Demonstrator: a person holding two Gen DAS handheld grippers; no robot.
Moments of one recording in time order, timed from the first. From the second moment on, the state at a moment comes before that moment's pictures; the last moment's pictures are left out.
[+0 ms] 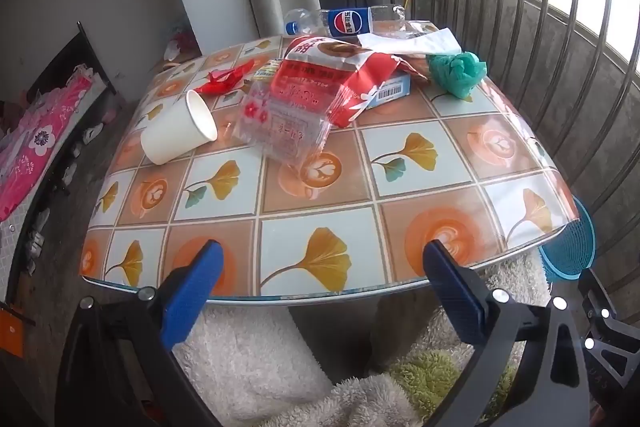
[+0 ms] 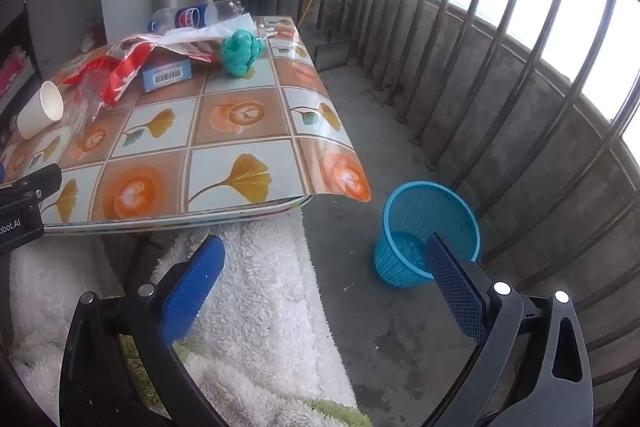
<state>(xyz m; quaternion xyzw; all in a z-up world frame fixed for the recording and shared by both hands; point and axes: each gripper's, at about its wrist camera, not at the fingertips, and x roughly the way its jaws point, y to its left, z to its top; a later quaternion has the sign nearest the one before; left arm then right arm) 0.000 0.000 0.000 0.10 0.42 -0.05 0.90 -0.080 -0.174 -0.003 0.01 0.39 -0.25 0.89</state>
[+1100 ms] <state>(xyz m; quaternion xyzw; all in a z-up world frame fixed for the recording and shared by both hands) 0.001 0.004 -0.003 0.10 0.43 -0.05 0.90 -0.081 -0.176 -0.002 0.02 0.39 -0.25 0.89</state>
